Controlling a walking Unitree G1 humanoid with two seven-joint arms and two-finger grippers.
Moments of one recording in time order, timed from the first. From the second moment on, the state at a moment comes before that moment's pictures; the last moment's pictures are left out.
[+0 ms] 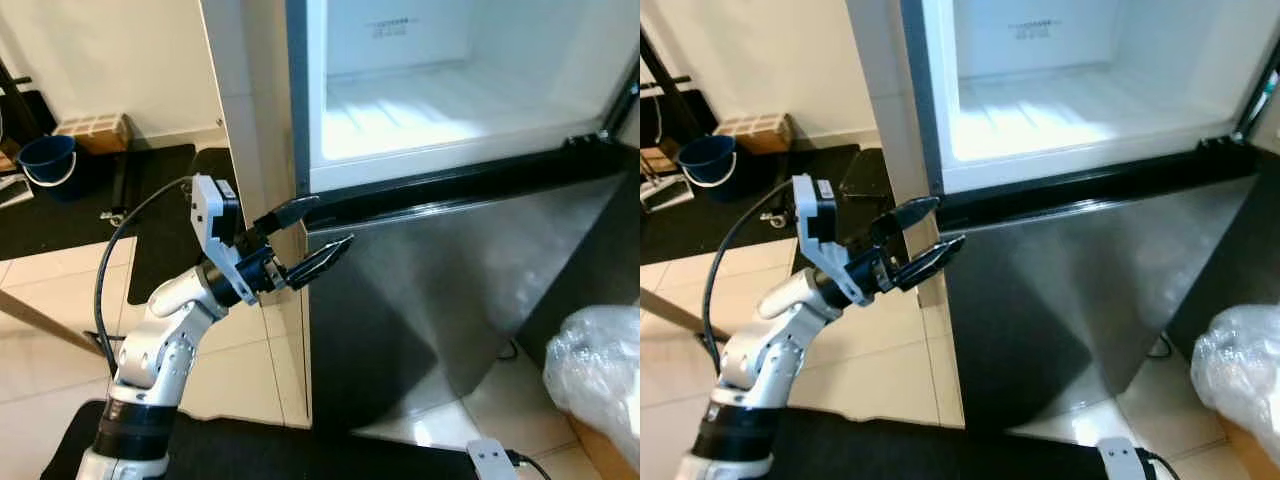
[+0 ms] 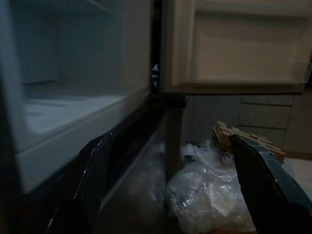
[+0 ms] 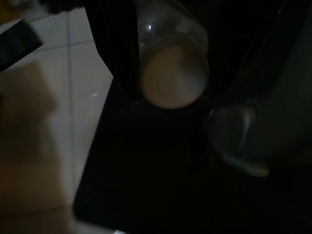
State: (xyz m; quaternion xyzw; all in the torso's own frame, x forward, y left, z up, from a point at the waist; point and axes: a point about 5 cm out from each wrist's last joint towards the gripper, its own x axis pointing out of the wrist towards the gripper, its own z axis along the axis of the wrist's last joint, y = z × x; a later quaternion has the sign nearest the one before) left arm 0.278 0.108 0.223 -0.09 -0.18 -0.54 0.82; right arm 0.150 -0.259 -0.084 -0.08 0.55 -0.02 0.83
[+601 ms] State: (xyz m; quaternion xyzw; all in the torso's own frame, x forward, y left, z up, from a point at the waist) left arm 0.275 0.106 0.217 -0.11 -0.17 -0.54 0.81; right arm 0.203 -0.294 -0.044 -0.10 0.45 -0.09 0.88
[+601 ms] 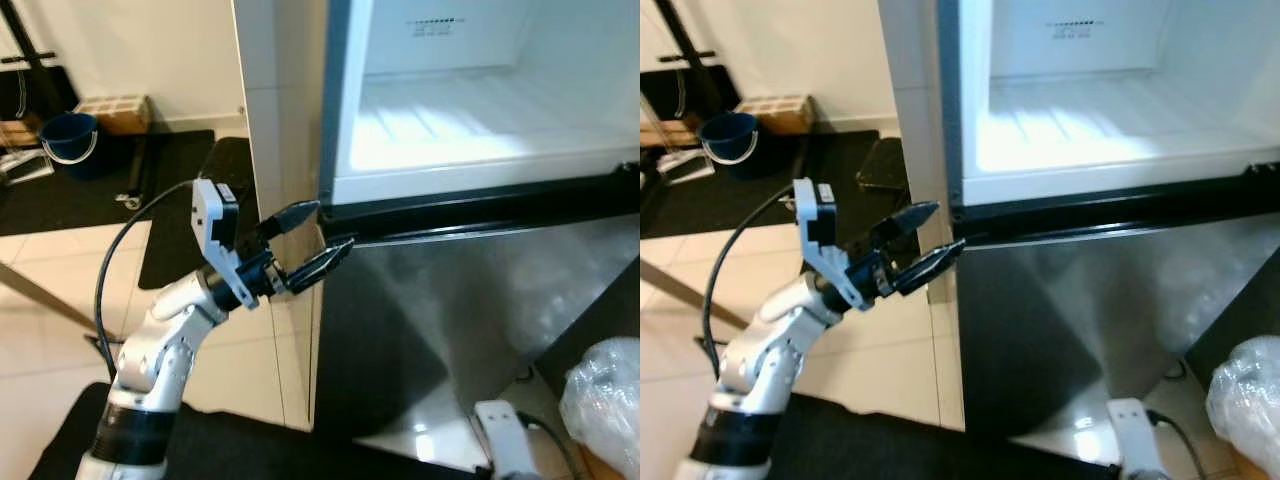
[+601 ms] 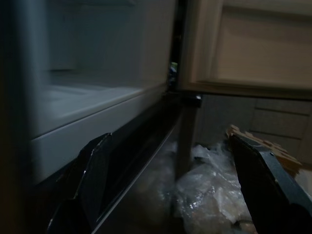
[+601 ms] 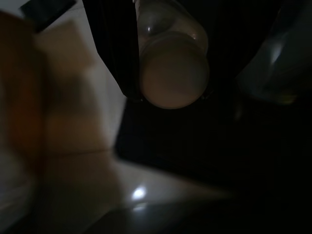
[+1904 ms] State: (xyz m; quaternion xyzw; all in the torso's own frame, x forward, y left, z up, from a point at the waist) left arm 0.268 0.116 0.222 -0.09 -0.17 -0.58 0.79; right arm 0.301 -0.343 0.172 -0.04 0.02 0.24 0.97
